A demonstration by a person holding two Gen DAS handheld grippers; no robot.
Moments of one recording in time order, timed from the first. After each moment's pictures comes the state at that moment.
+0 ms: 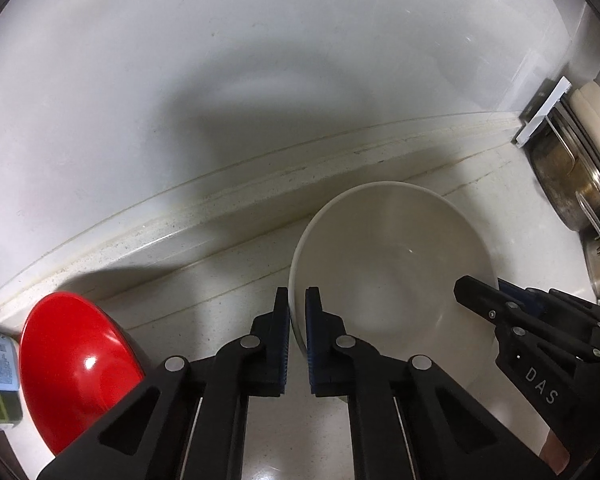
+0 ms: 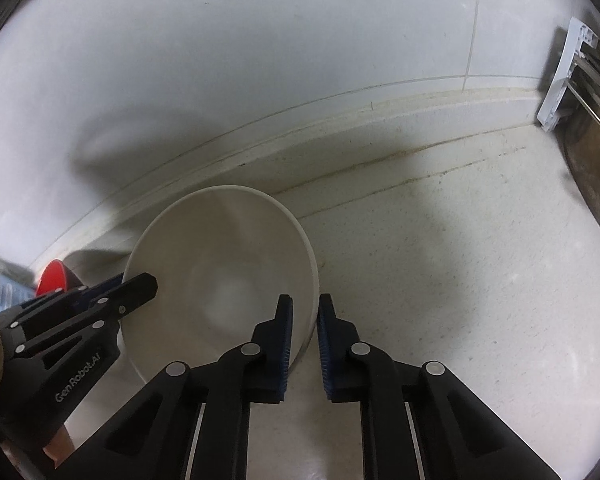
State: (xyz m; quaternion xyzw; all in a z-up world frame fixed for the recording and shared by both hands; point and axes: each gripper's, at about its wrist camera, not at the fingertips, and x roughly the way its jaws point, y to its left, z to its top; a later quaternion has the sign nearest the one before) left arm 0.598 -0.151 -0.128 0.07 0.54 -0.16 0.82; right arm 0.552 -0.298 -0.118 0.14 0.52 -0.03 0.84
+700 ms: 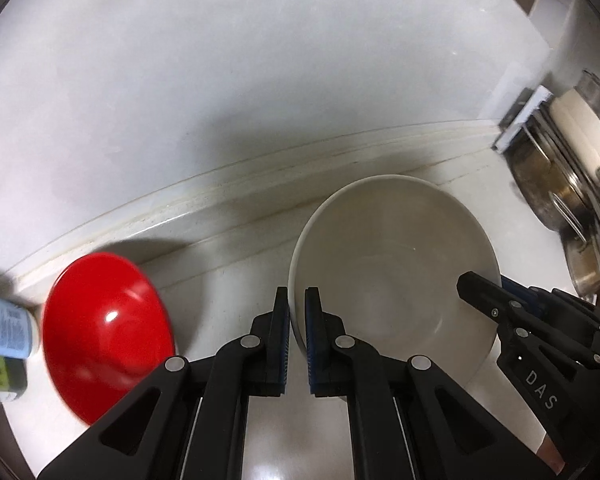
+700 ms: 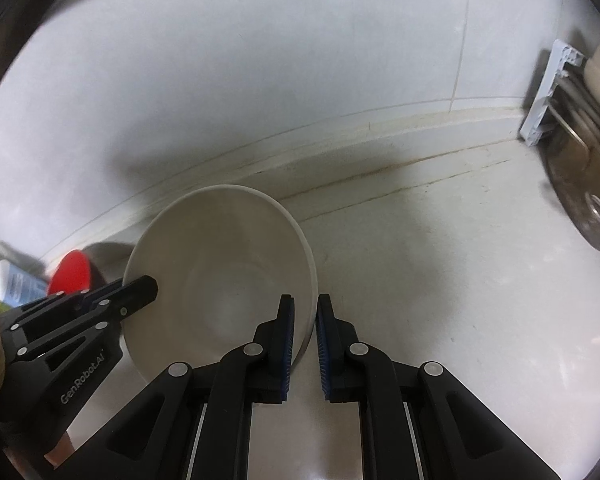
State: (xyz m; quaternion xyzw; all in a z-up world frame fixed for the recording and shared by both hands) left arm 0.559 -0.146 -0.091 0.05 0.53 -0.17 0.83; right arm 0.528 -0.287 -0.085 0.12 0.50 -0.03 0.86
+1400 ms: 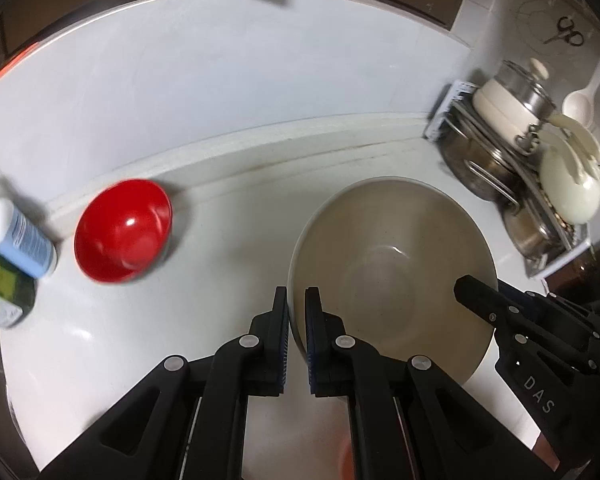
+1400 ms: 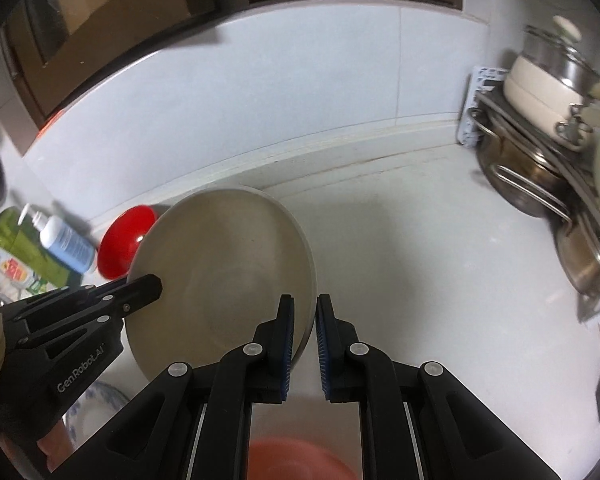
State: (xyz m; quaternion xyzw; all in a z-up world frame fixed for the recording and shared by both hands) left arm 0.429 -0.135 -0.032 0.03 0.50 -0.20 0.84; right arm 0.389 -0.283 -0.020 0.10 0.46 -0.05 0.88
